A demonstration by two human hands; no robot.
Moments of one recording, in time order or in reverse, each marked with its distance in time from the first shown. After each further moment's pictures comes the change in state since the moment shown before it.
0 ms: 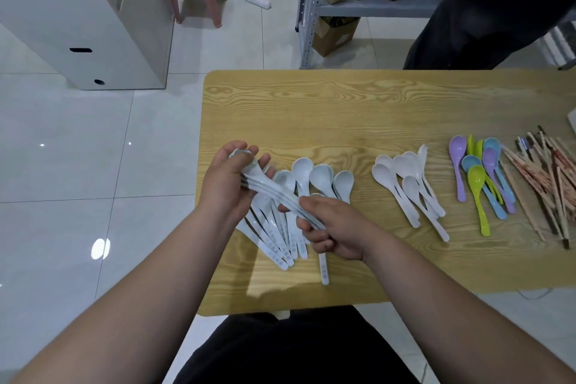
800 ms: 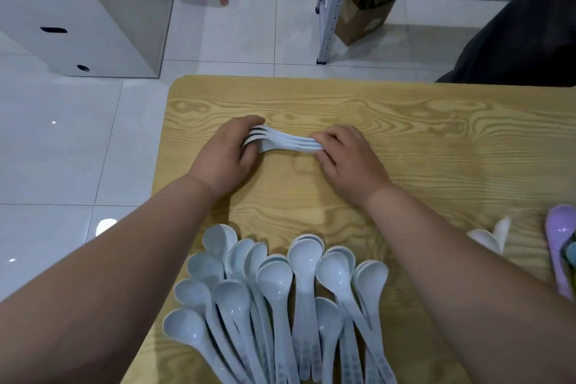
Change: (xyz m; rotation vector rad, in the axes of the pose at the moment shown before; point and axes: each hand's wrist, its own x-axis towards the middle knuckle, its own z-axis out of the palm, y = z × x) left_hand 0.262 -0.006 0.000 1.561 -0.213 0.737; right_hand 0.250 -0.092 -0.185 -1.434 0.590 -0.912
